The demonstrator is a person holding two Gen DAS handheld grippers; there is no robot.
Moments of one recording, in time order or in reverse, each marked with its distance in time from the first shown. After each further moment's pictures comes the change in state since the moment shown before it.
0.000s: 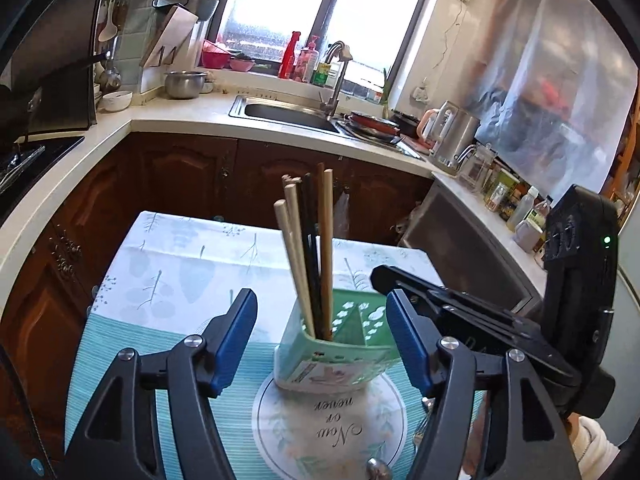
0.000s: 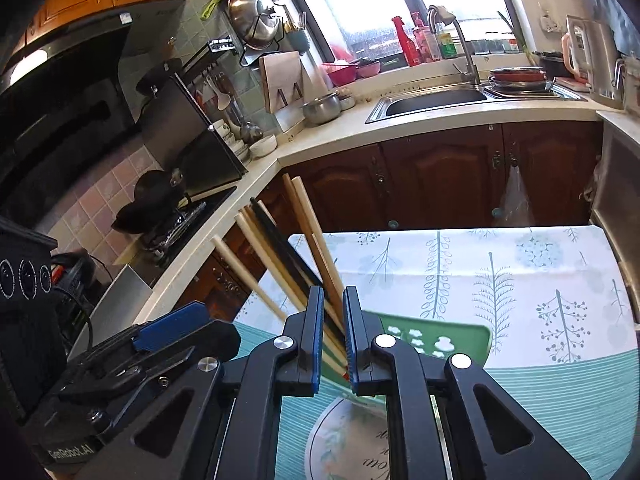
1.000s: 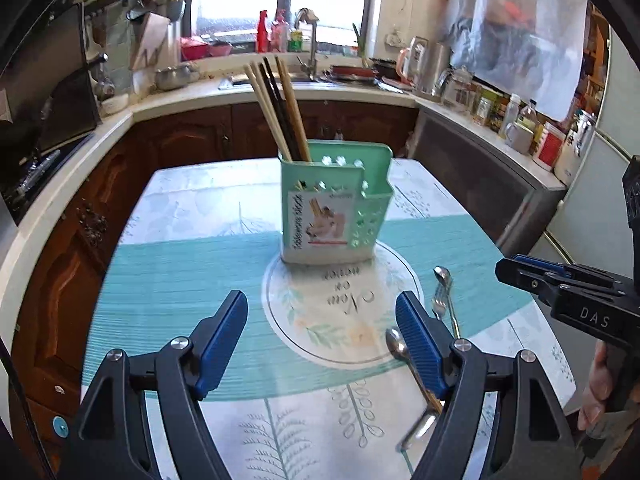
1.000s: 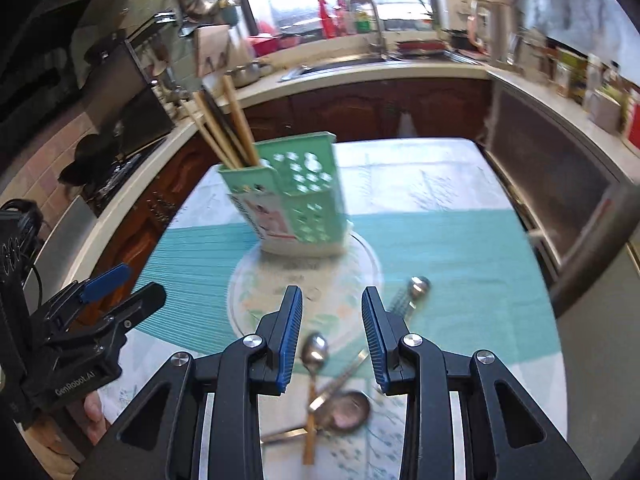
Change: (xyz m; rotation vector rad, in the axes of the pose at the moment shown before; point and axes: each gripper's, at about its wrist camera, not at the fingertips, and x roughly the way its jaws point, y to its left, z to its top) left arm -0.059 -0.034 -0.133 0.200 0.117 0.062; right arm -0.168 -0.002 -0.213 0.074 0.093 -0.332
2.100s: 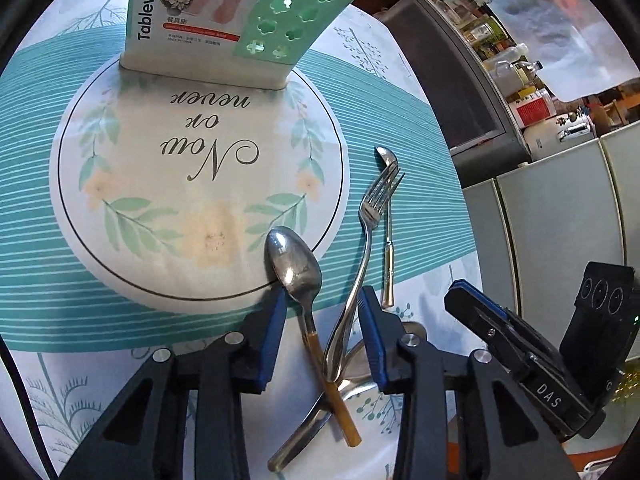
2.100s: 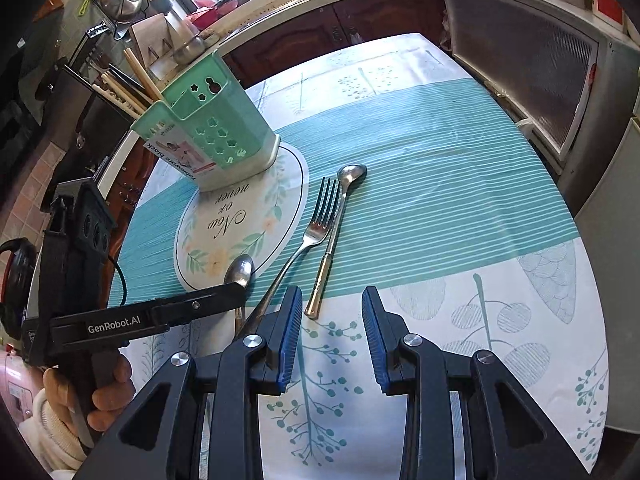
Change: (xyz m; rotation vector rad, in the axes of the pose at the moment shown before) left arm 0.149 -0.039 -0.037 -0.285 0.534 -0.405; right arm 0.051 -0.085 -0.053 0.222 0.199 0.051
